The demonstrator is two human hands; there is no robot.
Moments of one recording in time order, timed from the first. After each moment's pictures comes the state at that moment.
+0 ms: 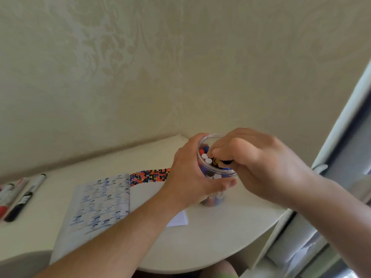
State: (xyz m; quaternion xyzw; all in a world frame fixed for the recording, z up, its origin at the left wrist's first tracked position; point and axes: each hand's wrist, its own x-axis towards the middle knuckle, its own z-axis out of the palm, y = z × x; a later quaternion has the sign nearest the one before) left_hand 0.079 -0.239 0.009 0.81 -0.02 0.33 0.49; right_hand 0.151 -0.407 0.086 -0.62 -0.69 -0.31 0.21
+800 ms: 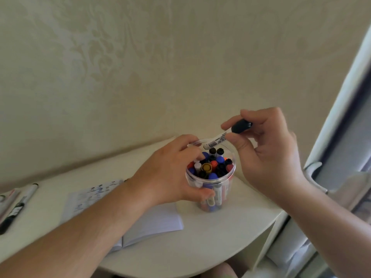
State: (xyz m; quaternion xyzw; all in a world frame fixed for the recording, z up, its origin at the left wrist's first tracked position) left_hand 0.055 -0.212 0.047 0.95 -0.04 0.25 0.15; right_hand 0.154 -0.406 0.073 -0.63 -0.49 -0.29 0.53
